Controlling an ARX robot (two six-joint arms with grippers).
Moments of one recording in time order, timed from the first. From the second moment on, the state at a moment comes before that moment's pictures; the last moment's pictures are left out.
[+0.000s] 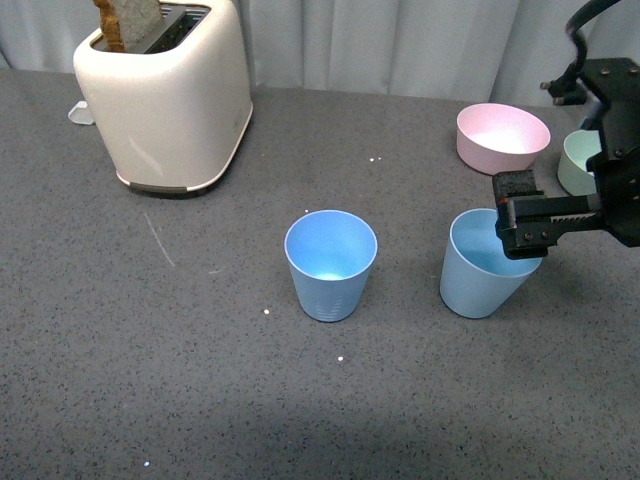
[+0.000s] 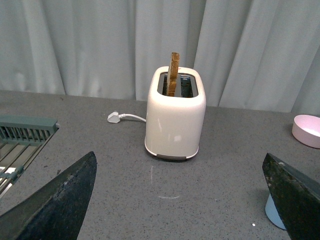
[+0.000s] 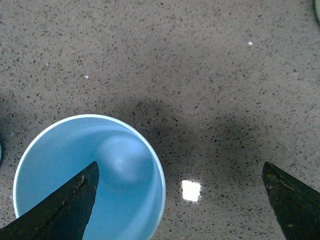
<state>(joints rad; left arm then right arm) 0.00 0.00 0.02 0.00 0.00 0.00 0.20 1.87 0.87 0.05 0.03 0.06</state>
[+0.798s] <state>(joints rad) 0.00 0.00 0.02 0.00 0.00 0.00 0.17 1.85 0.94 -0.12 -0.13 0.18</state>
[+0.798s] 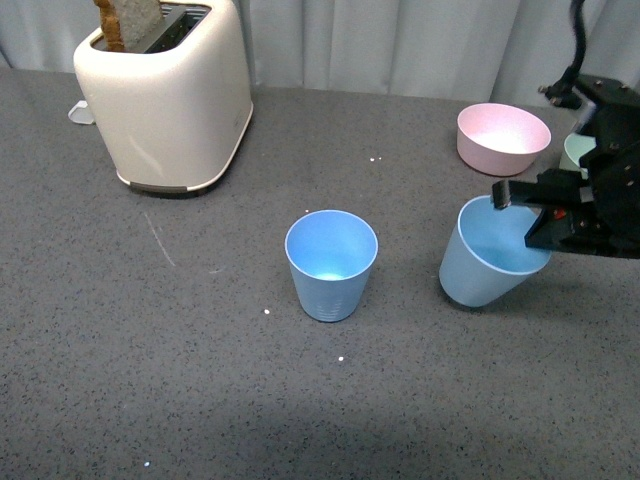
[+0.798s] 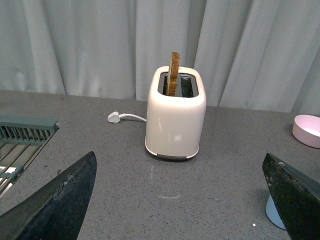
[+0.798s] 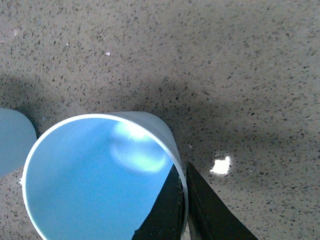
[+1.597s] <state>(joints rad) 0.00 0.00 0.02 0.00 0.00 0.00 0.38 1.78 1.04 -0.17 -0.31 0.23</state>
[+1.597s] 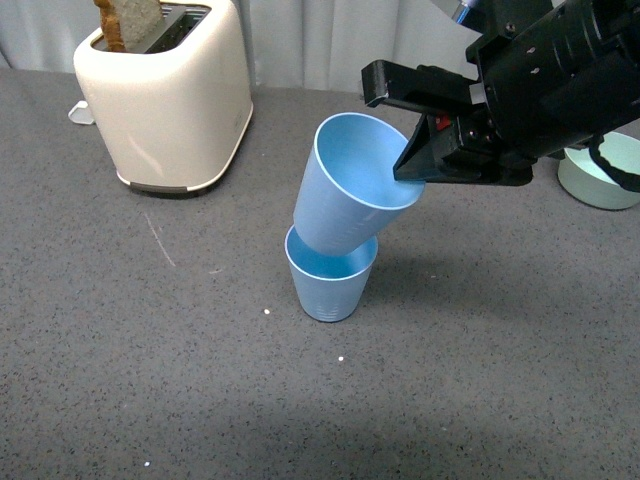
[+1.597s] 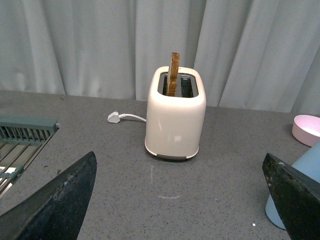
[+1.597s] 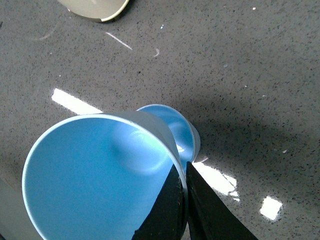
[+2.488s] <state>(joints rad) 0.00 0.00 0.02 0.00 0.00 0.00 0.36 1.69 0.60 0.91 0.33 0.02</state>
